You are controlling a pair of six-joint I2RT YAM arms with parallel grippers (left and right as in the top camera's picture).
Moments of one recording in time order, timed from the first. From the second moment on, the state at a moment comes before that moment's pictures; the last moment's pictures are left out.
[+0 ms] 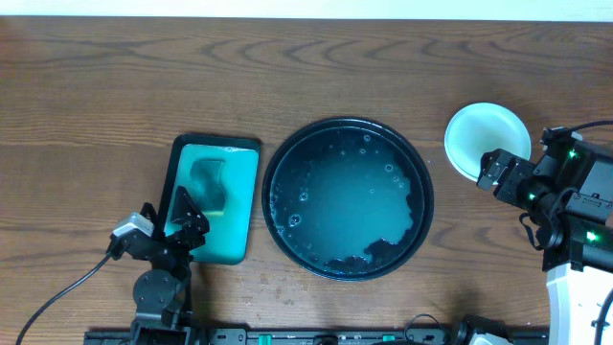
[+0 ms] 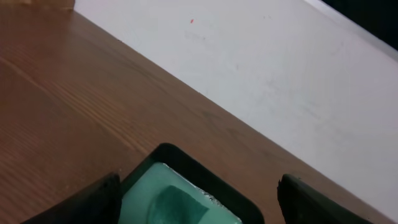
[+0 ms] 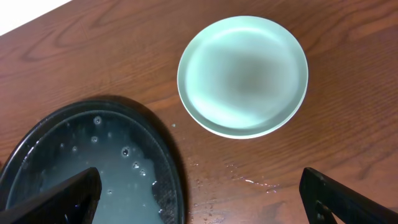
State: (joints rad) left arm -0.12 0.01 0.02 -0.09 -0.31 -0.54; right arm -0.28 1.01 0.94 -0.75 -0.19 0.19
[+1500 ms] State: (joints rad) left arm -0.12 0.01 0.02 -0.09 -0.30 -0.48; right arm -0.28 1.01 0.94 -0.75 -0.19 0.19
